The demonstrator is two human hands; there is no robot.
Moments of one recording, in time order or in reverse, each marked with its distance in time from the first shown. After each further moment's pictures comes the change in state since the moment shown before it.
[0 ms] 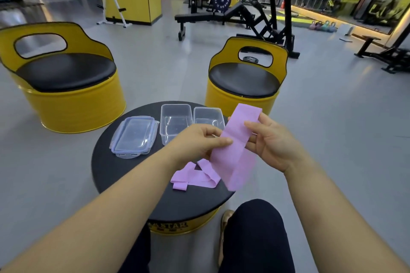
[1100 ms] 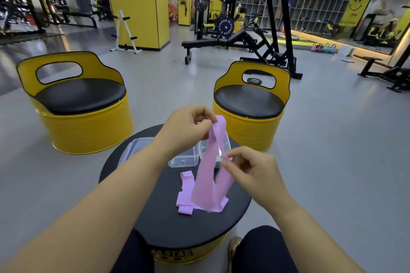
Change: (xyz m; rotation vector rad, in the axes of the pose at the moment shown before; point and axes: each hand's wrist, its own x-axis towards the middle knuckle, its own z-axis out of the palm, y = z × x) left_hand -0.012 0.061 -0.036 0.253 0.334 0.322; right_hand -0.016 0.026 0.027 -0.928 0.153 -0.705
